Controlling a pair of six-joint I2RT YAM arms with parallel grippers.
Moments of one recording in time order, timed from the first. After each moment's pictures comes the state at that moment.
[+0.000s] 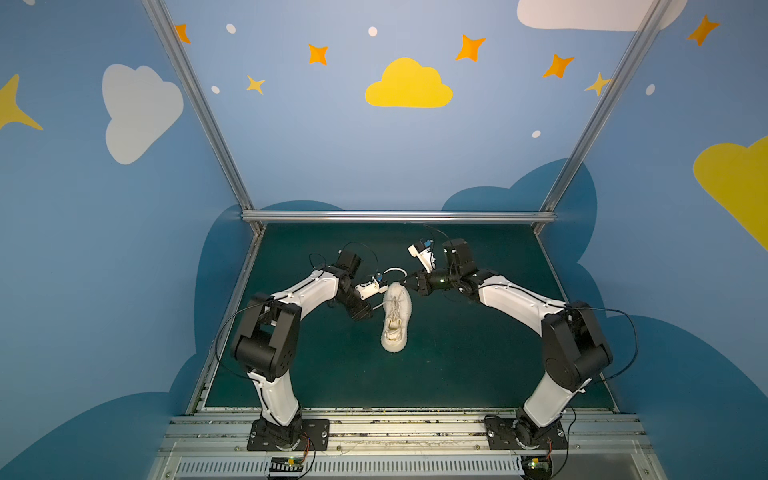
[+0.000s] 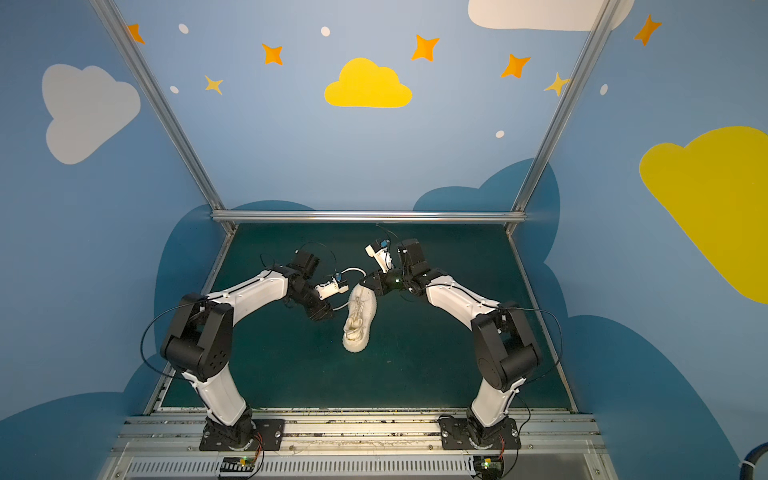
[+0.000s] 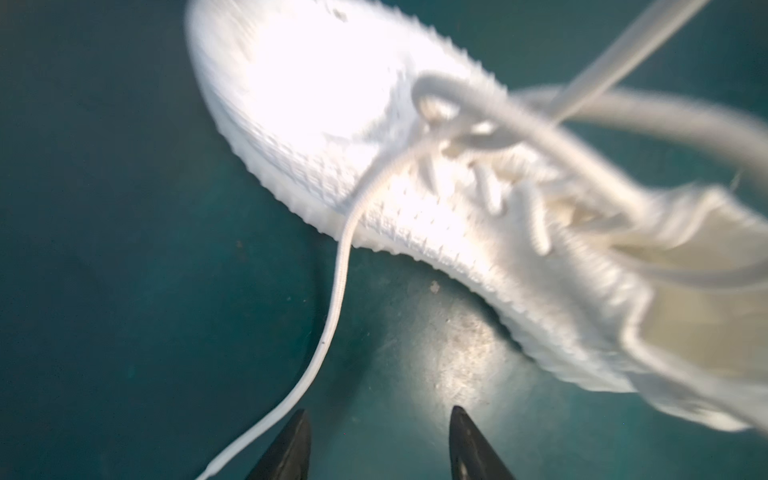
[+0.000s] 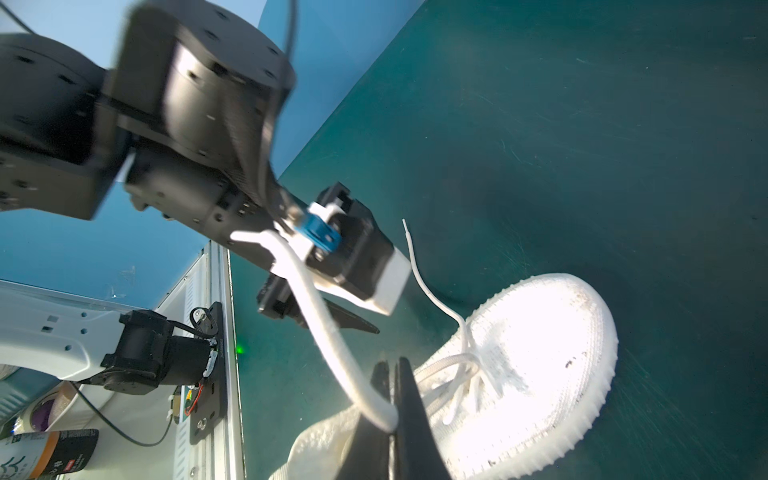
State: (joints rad) left arm -0.34 1.83 1.21 -0.69 0.35 0.69; right arm 0.53 1.73 1.19 -0.09 -0.74 0.18
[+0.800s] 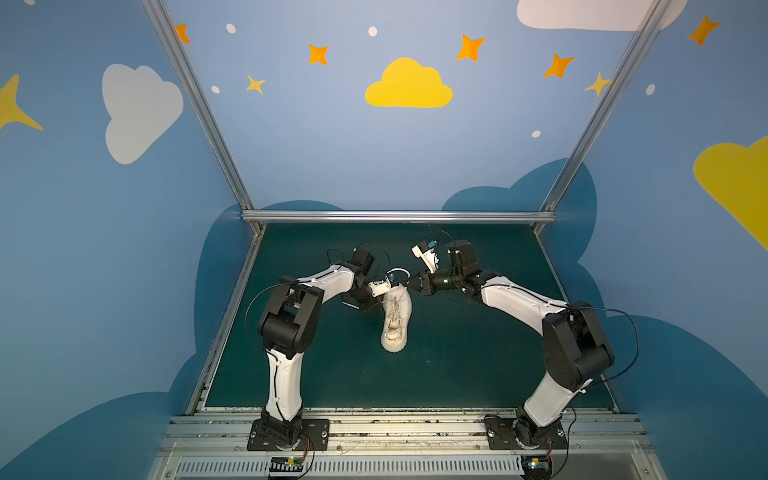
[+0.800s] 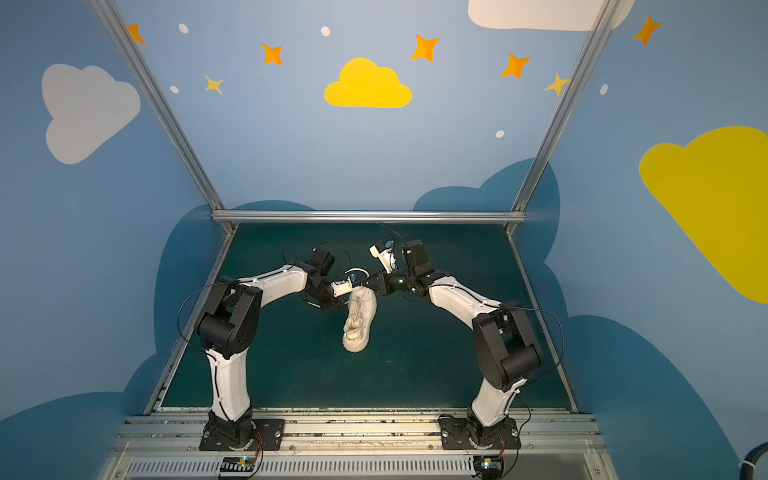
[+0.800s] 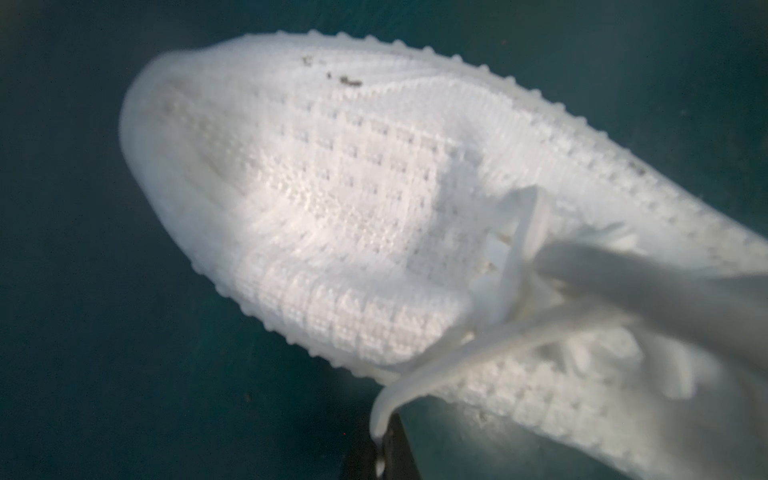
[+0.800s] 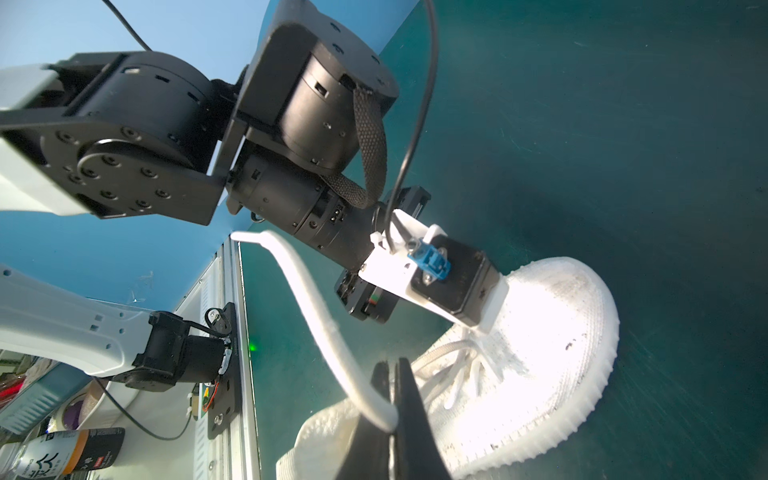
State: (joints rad) left arm -0.39 2.02 1.35 -0.61 0.33 0.76; right arm 0.51 1.72 1.15 -0.08 -0.78 0.21
